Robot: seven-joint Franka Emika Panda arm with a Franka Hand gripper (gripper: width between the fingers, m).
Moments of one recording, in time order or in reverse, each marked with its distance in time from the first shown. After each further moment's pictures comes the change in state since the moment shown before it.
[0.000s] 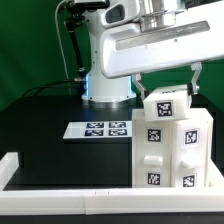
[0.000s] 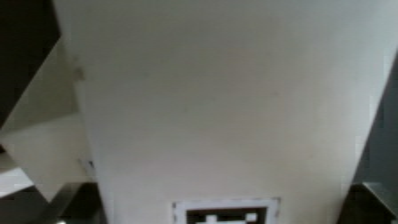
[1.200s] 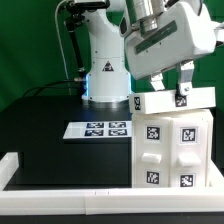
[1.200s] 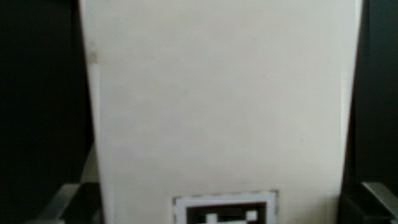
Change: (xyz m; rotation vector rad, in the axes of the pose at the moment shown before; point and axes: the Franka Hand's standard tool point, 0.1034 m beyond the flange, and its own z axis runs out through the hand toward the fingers) arm -0.005 -0.004 0.001 0.032 -0.049 0.952
